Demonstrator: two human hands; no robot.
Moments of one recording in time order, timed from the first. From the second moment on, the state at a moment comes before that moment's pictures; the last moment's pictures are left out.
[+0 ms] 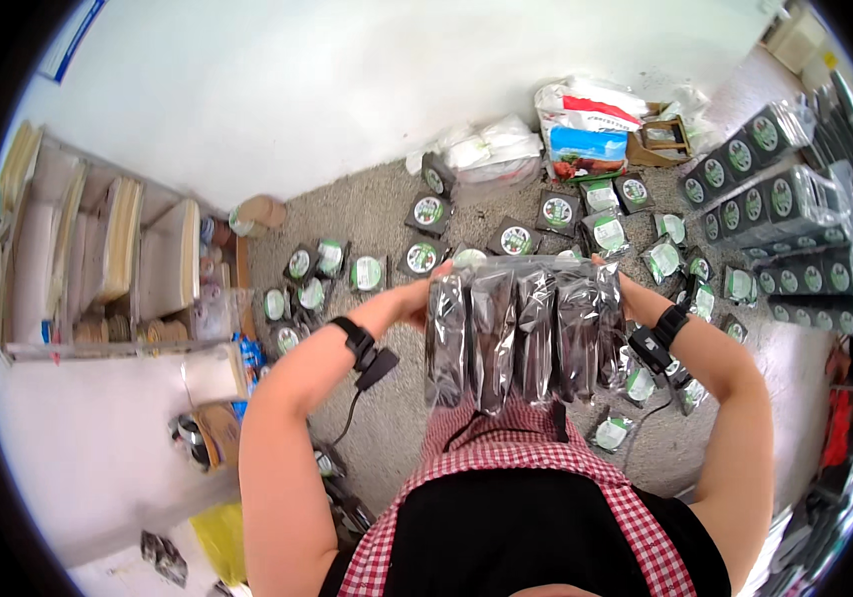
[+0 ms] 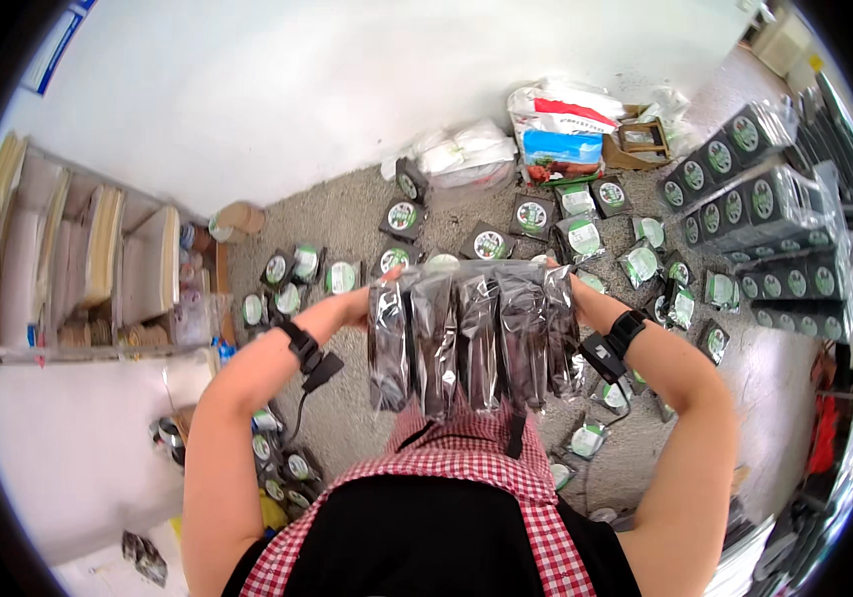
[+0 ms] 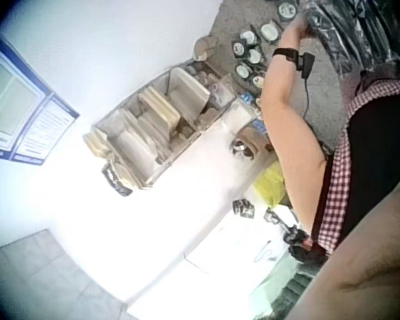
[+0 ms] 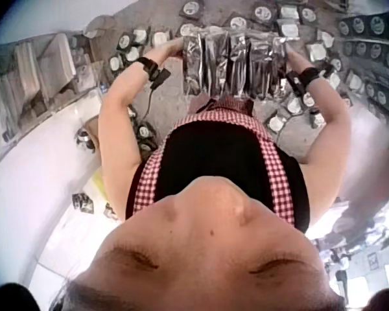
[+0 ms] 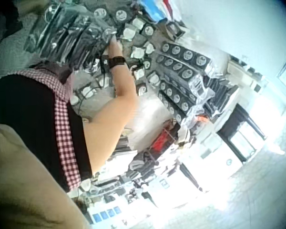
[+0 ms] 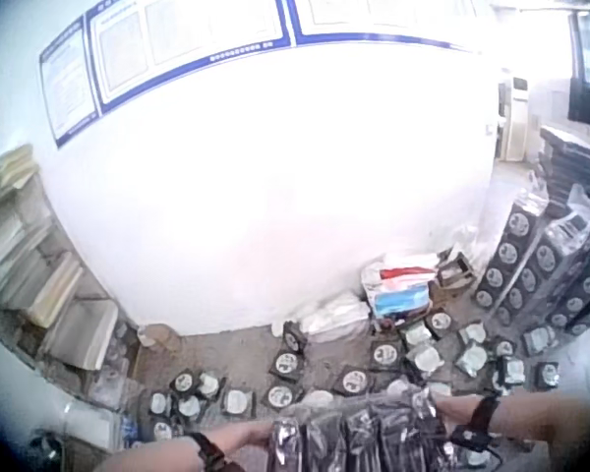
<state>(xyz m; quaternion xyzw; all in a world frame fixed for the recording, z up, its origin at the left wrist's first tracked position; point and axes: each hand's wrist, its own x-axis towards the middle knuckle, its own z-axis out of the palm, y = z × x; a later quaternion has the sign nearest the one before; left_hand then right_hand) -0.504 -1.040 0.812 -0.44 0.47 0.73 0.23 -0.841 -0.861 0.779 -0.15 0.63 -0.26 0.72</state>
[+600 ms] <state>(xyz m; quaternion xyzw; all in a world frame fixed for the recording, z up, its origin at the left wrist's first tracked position) -0.468 -1.005 0.803 -0.50 0.71 0.48 -0.13 -0.808 -0.820 0.882 -0.70 0.66 -0.22 0.17</state>
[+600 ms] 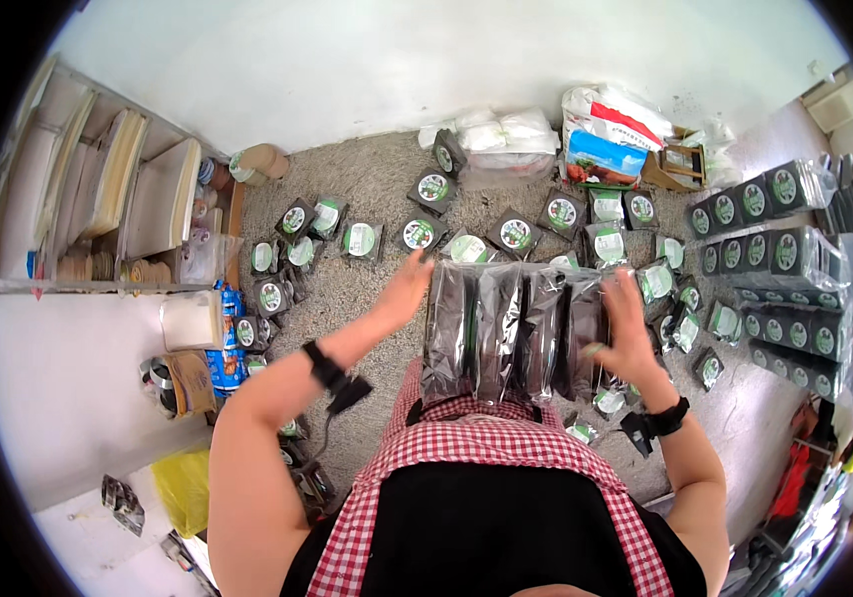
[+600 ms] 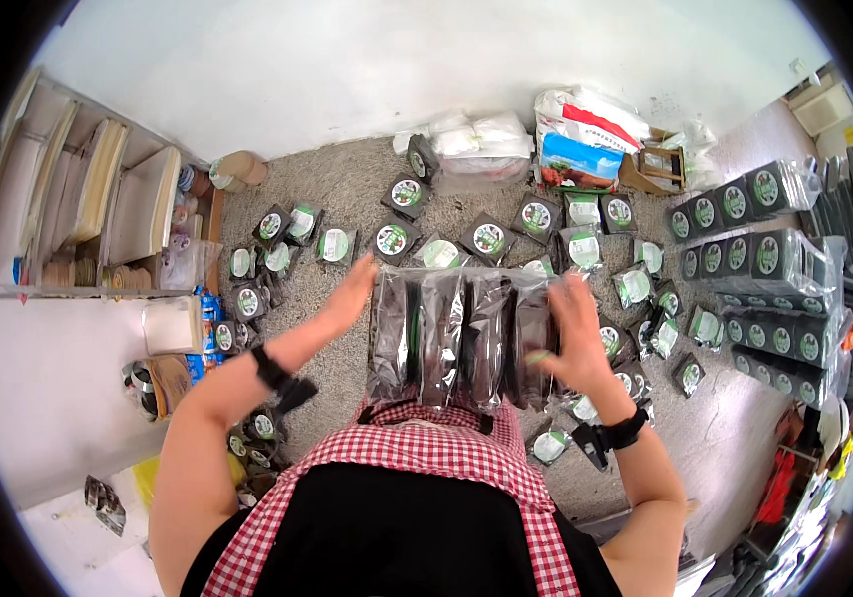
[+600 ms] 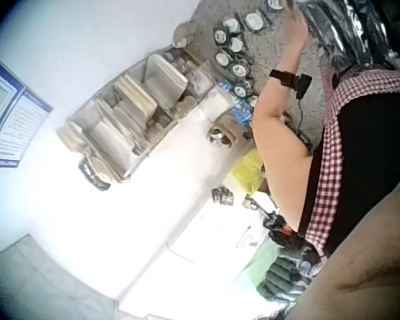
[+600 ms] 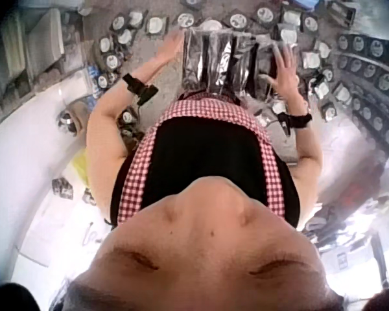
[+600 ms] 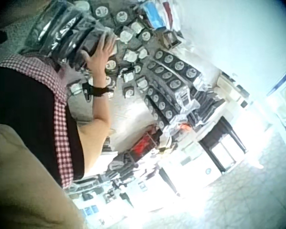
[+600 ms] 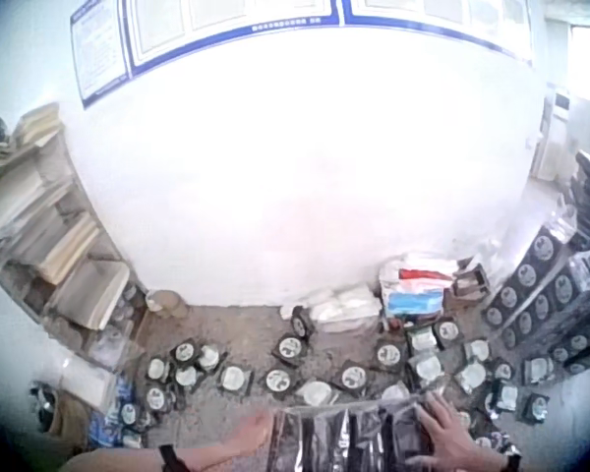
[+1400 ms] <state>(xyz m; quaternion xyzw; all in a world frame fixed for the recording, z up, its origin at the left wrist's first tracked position) -0.392 -0.913 0.801 -0.25 0.85 0.33 -0.32 -0.758 -0.883 0.807 -0.66 0.66 -0.16 0.33</state>
